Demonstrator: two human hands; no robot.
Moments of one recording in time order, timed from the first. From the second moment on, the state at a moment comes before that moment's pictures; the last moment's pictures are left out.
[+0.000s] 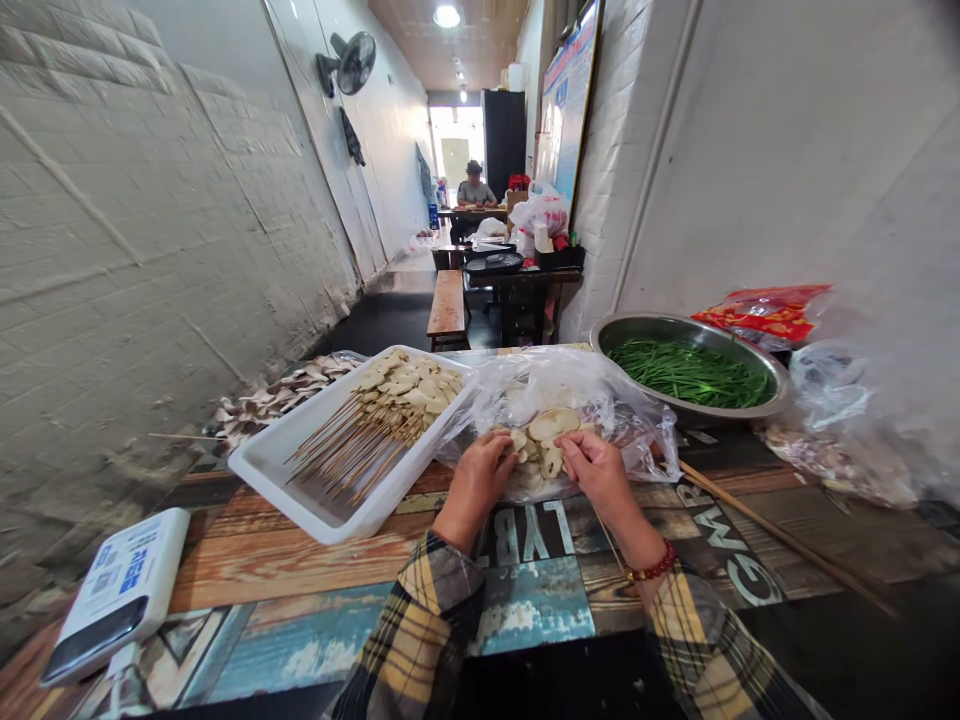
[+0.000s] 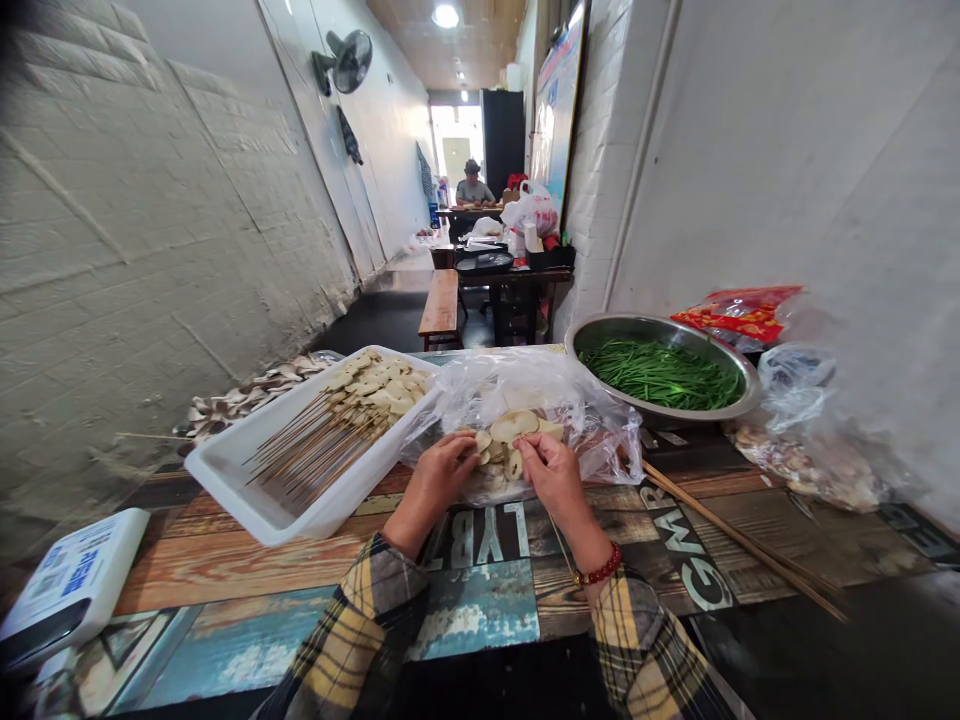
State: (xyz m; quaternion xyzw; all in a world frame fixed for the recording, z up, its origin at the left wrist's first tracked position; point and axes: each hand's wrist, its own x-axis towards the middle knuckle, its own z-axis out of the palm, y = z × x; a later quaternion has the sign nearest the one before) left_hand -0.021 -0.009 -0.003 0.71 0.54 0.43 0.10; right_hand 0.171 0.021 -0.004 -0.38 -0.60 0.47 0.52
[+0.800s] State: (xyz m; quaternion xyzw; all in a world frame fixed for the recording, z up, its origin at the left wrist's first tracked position) left_hand -0.023 -0.002 -0.002 0.47 0.62 0.60 0.18; right_hand 0.172 0.022 -0.008 -0.38 -0.60 0.47 0.52
